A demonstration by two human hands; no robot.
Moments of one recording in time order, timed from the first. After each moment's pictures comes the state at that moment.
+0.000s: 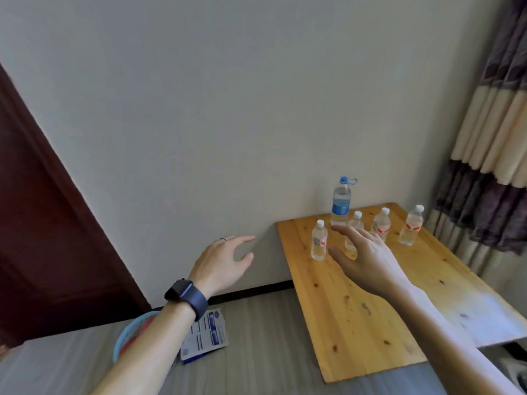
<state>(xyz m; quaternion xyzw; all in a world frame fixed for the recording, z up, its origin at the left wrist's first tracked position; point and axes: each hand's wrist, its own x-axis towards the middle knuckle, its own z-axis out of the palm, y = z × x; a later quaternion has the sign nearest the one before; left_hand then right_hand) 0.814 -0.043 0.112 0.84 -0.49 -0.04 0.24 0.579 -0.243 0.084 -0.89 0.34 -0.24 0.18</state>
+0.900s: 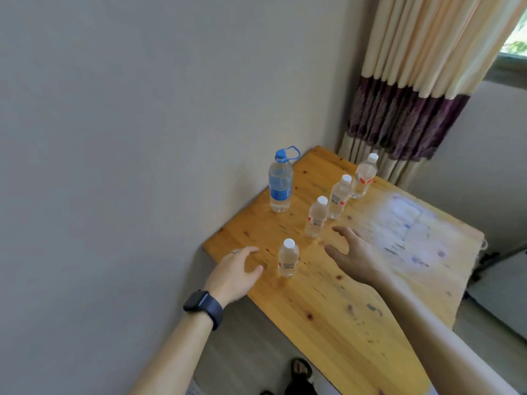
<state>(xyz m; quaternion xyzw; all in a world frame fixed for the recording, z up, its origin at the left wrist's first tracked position) 1.061 -0.474 -0.059 0.68 -0.65 -0.32 0.11 0.762 -0.526 -0.078 -0.68 0.67 -0.13 0.27</state>
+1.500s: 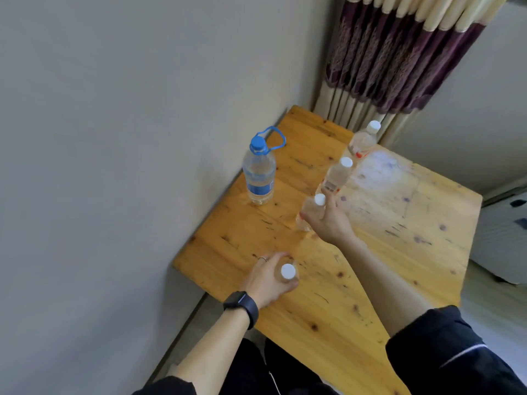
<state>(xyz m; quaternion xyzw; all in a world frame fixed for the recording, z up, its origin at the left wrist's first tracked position) 1.010 -0.609 -0.183 0.60 -0.64 -0.48 0.01 0.800 -0.695 -0.184 -0.53 0.75 -0.17 0.36</state>
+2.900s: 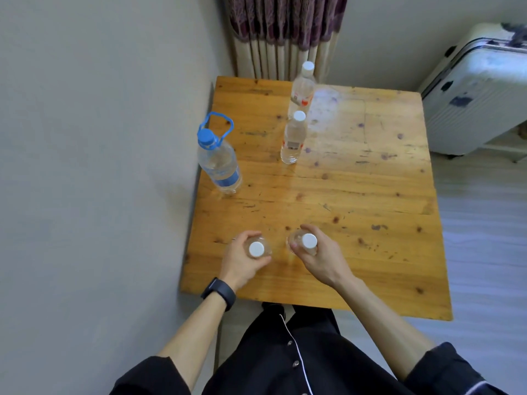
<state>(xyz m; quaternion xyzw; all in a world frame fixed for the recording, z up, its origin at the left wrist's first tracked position) 1.079 -0.664 -0.185 0.53 -0.67 -0.52 0.06 0.892 -0.545 -0.203 -0.35 0.80 -0.29 0.39</state>
